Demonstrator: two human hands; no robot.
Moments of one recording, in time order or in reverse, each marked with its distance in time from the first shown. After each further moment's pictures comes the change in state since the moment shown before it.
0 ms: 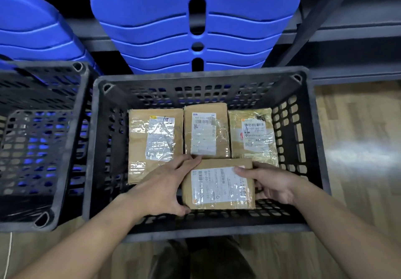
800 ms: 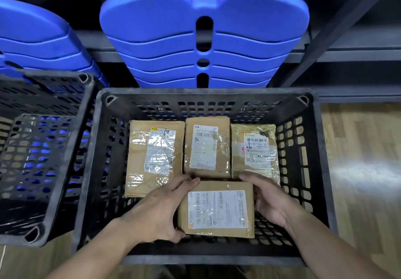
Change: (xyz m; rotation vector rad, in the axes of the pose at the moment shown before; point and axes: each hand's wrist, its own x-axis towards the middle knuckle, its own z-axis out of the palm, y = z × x) left_hand -0.007 0.008 0.007 -0.091 -0.028 -0.080; right_hand 0.014 -0.005 0.006 0.421 0.147 -0.127
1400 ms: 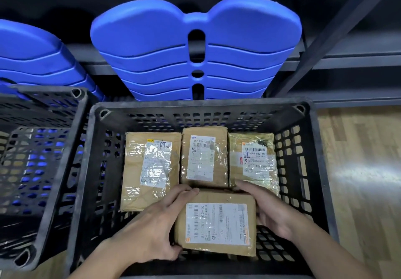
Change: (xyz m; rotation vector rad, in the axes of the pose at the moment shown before) left_hand -0.003 0.012 -0.014 -0.072 -0.062 -0.009; right_hand -0.012 -0.015 0.001 -0.308 -0.086 0.078
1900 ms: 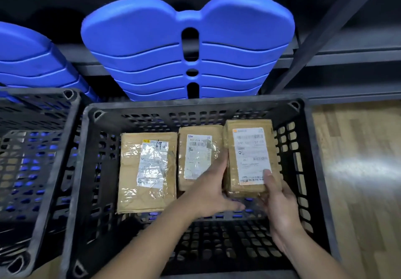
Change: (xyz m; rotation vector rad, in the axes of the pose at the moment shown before) left_hand 0.107 0.063 0.006 -0.457 0.142 0.093; right_hand -0.013 0.016 0.014 0.483 0.506 -0.373
